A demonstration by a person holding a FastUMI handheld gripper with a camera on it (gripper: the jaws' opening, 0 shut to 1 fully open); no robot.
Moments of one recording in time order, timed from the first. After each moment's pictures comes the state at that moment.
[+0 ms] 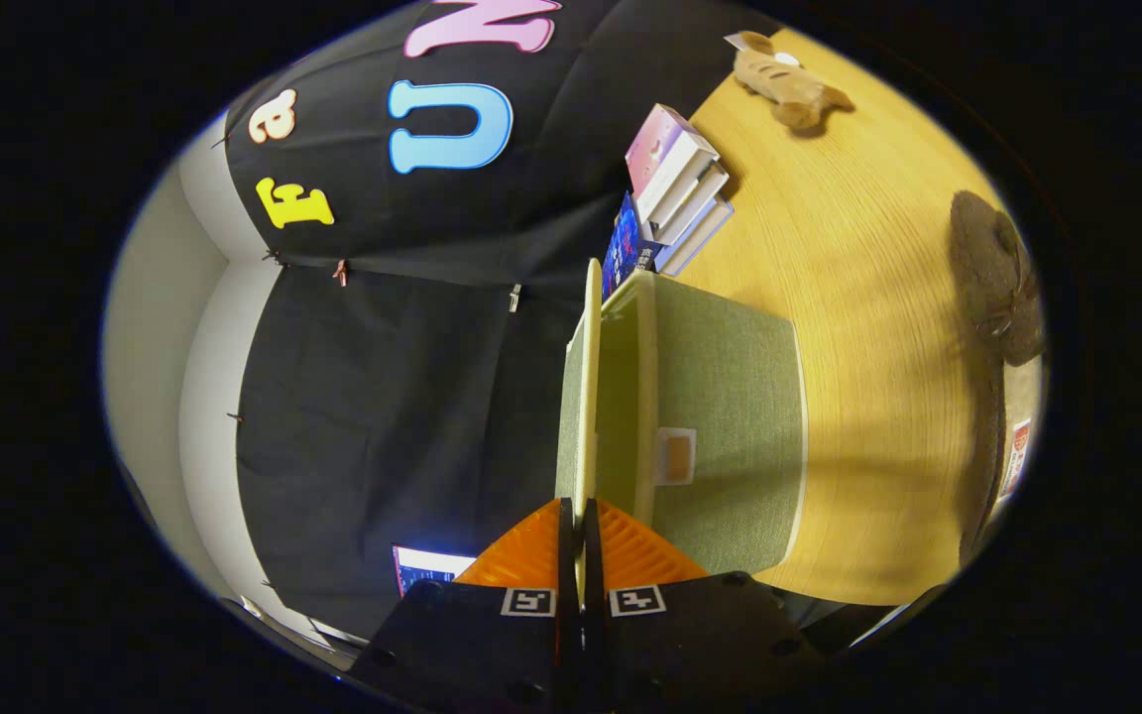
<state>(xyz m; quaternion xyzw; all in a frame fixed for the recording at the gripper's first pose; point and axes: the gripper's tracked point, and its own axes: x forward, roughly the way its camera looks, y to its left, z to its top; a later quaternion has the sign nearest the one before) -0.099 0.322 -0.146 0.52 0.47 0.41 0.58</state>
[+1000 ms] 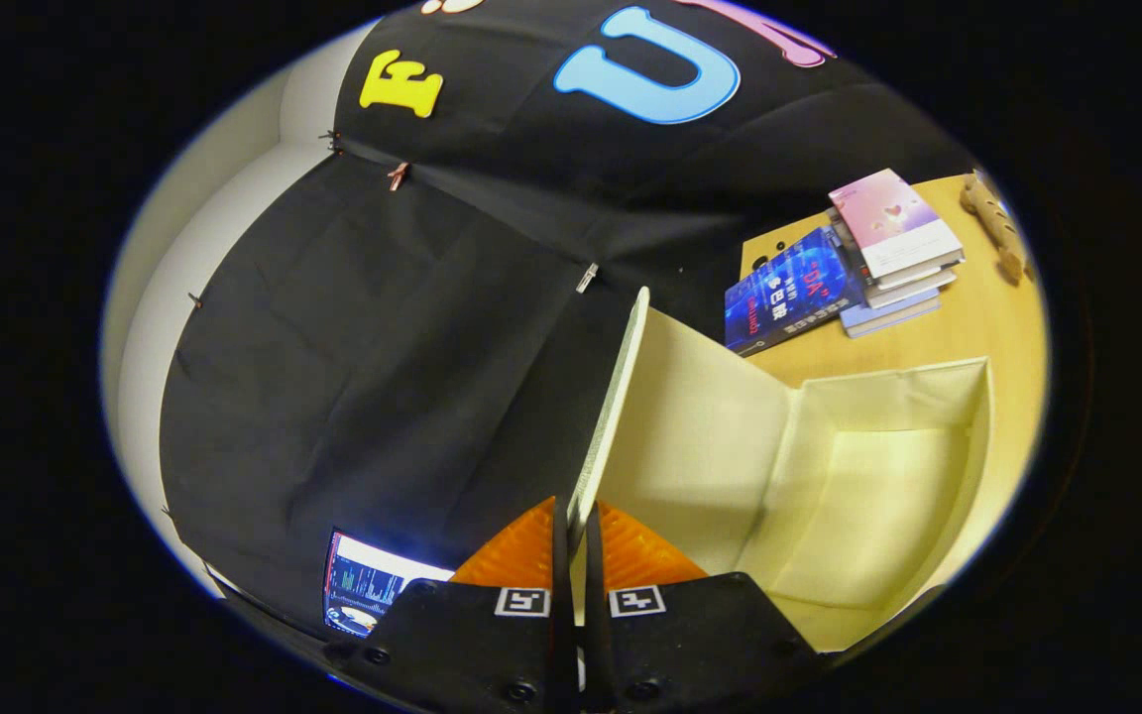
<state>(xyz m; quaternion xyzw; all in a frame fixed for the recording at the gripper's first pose) -0.104 0.537 0.024 0.40 0.42 0.47 0.66</state>
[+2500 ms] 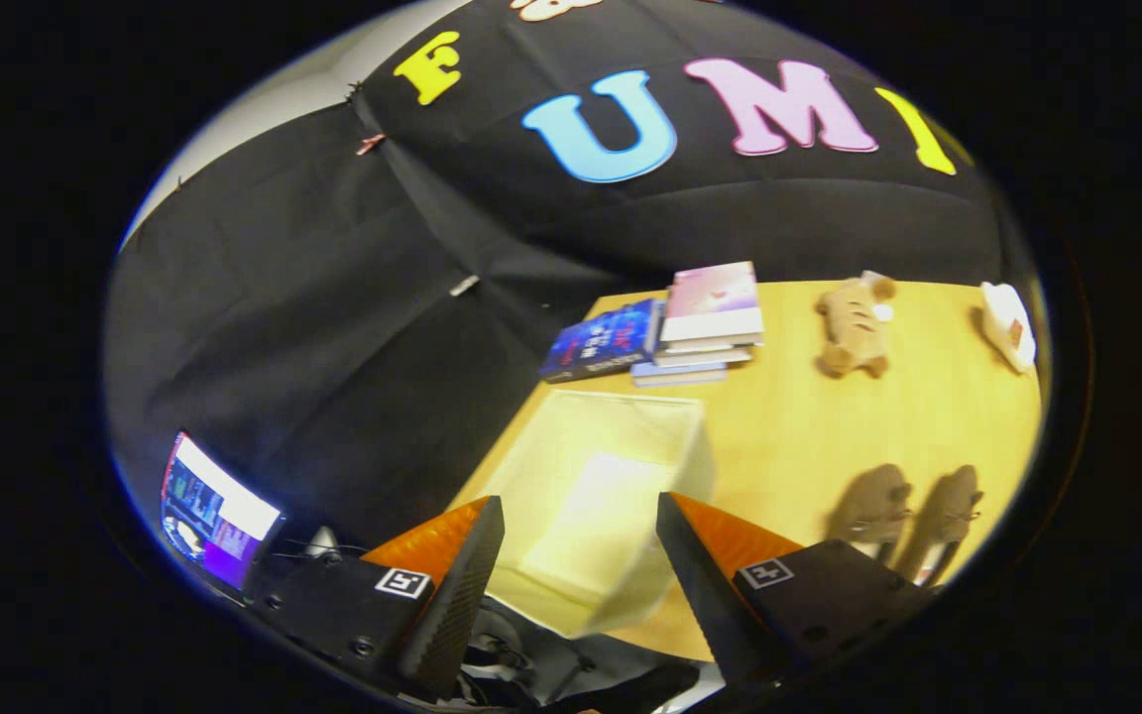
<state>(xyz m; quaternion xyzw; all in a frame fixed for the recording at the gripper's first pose) -0.074 0.315 -0.116 0.20 0.37 0.35 0.84</state>
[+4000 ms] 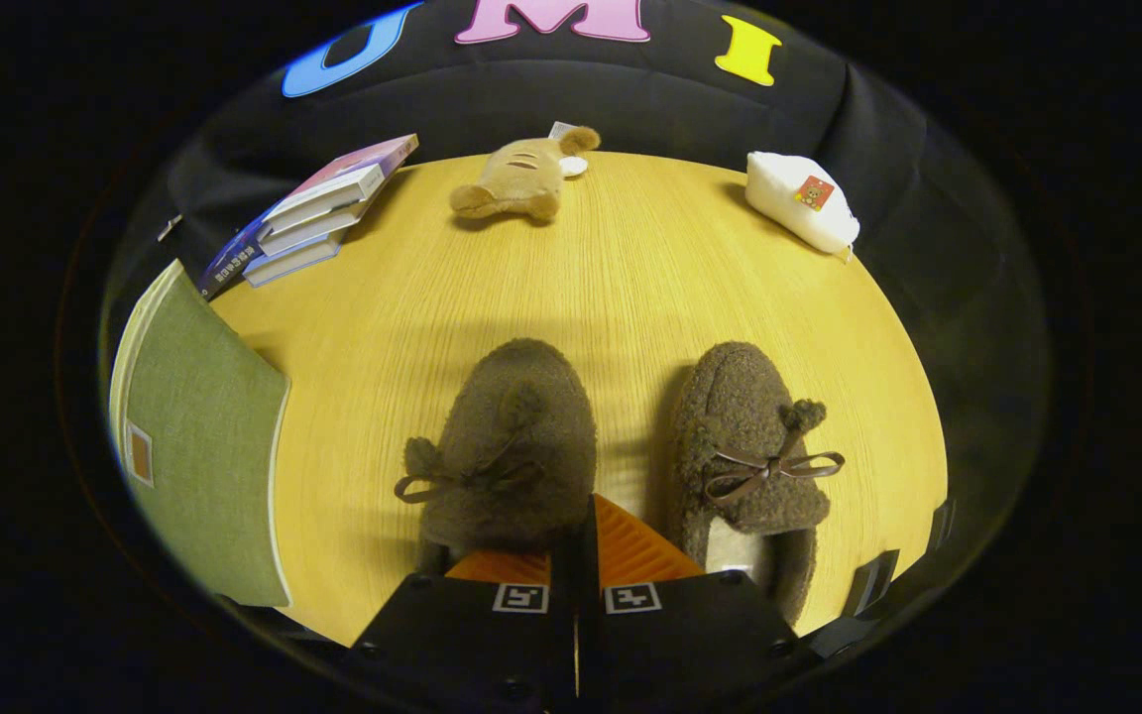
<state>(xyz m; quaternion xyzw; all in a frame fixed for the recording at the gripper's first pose) -0.033 0.135 -0.375 0.06 0.53 0.05 0.84</state>
